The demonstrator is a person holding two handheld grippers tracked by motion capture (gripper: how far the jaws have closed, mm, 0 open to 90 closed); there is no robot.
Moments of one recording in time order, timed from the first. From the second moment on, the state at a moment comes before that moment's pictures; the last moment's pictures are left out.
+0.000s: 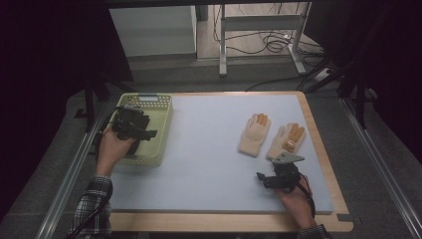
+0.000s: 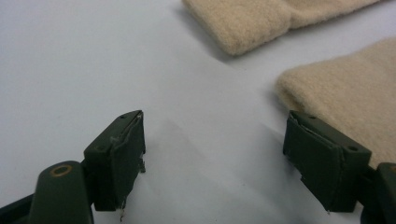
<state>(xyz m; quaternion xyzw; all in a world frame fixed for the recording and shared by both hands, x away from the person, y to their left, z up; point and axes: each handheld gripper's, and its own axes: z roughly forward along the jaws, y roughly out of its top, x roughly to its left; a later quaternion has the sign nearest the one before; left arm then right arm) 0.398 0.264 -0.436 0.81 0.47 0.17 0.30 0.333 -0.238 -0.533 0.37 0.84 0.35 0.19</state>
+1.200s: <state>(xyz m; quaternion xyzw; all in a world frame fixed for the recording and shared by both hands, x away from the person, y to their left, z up) 0.302 0.158 -0.514 0.85 0.34 0.16 0.37 0.333 -0.238 -0.533 0.37 0.84 0.35 0.19</state>
